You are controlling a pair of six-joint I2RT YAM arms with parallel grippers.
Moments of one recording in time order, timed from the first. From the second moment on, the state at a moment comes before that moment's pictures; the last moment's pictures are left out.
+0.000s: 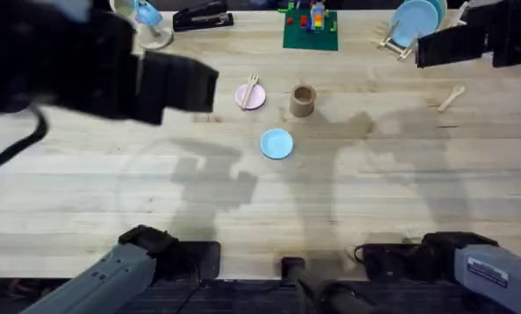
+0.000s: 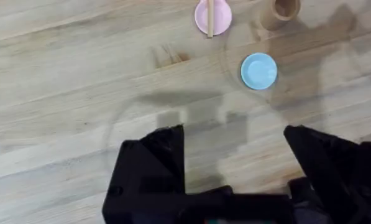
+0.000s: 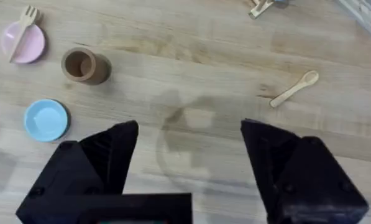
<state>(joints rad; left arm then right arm) -0.33 1.05 1.61 -1.54 0.00 -0.10 0.00 1.18 1.39 -1.14 -0.05 -0.14</state>
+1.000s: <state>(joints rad) -0.33 0.98 1.62 -1.58 0.04 0.05 -0.01 1.18 1.39 -1.24 0.11 0.09</state>
